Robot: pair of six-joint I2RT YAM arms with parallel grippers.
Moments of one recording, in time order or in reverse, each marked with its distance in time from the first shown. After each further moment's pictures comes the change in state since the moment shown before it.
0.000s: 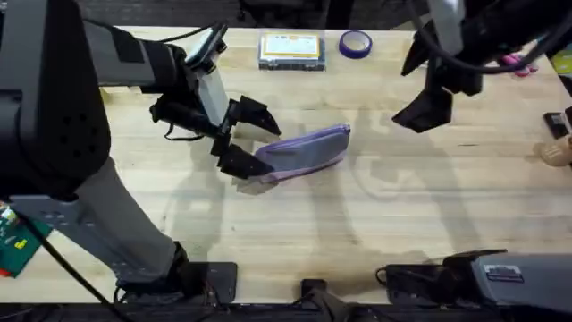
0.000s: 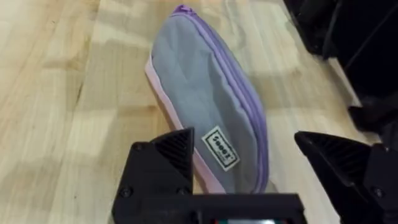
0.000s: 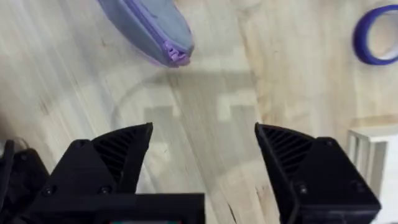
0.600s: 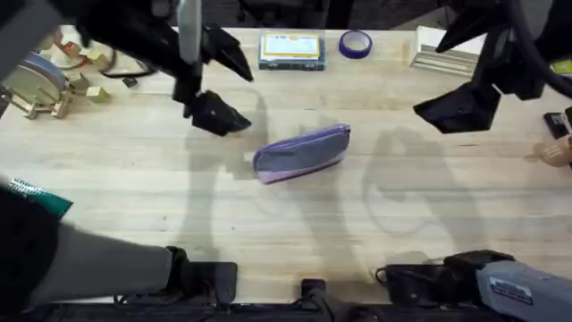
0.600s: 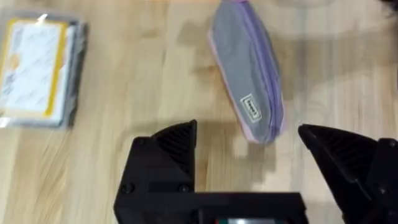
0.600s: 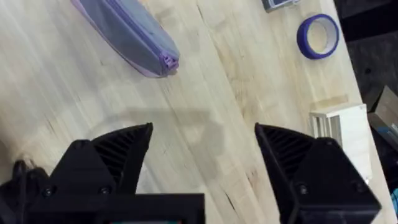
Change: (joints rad) left arm 0.008 -0.306 0.351 -0.121 -0.346 -0.332; right arm 0.000 -0.246 -0.001 -0.005 0.000 0.110
